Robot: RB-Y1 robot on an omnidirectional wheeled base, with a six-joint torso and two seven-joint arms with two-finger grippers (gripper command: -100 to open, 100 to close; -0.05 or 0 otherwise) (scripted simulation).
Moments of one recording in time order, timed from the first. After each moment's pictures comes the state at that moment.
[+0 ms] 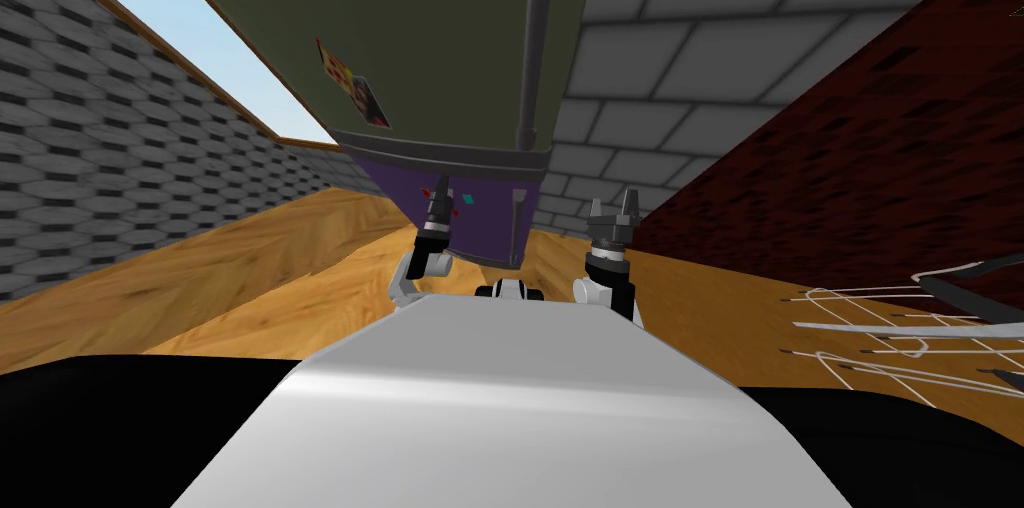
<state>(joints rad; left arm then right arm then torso) 0.26 0.14 -0.01 -2.16 -0.09 -0.24 -0.14 0.47 -0.04 0.07 -2.32 -0.04 -0.43 -0.12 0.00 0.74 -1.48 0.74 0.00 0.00</state>
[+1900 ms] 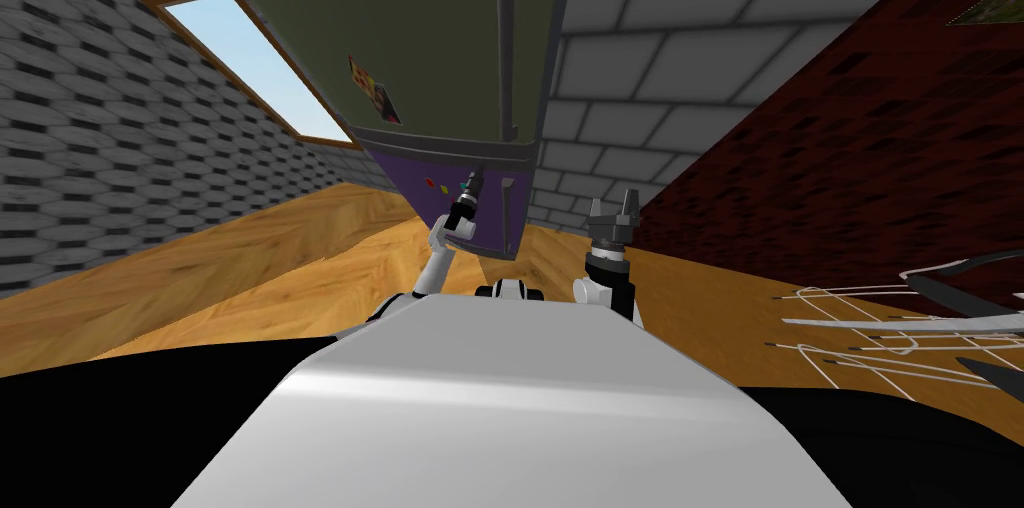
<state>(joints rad) -0.25 0.17 -0.07 -1.75 -0.08 0.00 -0.20 0.47 -0.04 0.07 -2.32 -0.04 -0.43 -0.12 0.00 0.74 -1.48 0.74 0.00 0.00</state>
